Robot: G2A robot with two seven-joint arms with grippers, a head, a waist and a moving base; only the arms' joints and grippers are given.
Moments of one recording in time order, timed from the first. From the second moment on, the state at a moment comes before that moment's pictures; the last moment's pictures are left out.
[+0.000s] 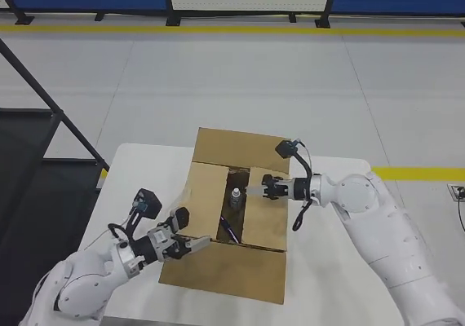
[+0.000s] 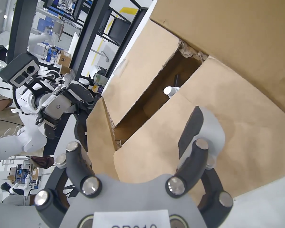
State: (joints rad) left arm 1.28 -1.04 -1.49 -1.87 0.45 -0.54 -0.65; right arm -0.50 -1.27 1.08 -1.07 -0.17 -0.43 1.00
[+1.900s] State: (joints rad) left arm 1.49 -0.77 -1.52 -1.82 -0.12 -0.81 -0.81; right arm -0.18 -1.40 1.07 -0.29 0.13 -0.54 0.78
